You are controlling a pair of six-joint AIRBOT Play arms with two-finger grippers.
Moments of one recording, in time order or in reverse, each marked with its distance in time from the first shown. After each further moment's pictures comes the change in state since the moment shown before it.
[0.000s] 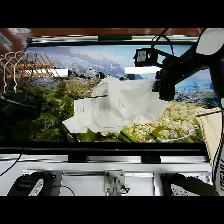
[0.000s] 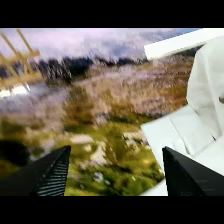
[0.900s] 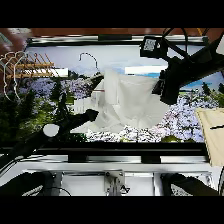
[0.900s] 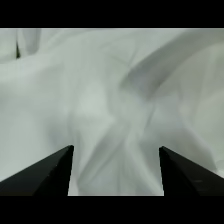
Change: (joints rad) left arm -0.521 -0.597 -0.088 -0.838 0.497 -0.107; right arm 0.001 0.078 0.000 0.084 0.025 0.168
